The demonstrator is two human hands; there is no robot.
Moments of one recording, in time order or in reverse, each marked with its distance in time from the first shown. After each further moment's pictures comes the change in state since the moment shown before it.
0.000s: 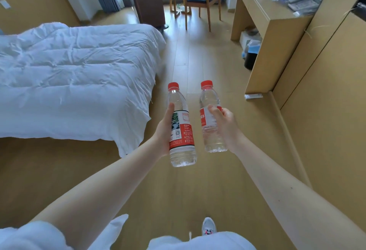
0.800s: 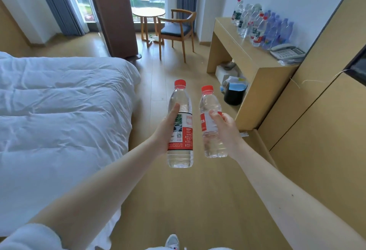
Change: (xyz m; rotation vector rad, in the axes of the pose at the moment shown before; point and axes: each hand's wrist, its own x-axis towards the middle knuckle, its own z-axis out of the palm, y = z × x) left_hand 0.280 0.277 -0.026 0.268 -0.260 0.112; right_hand 0.320 -0.124 0.066 -0.086 0.224 -0.117
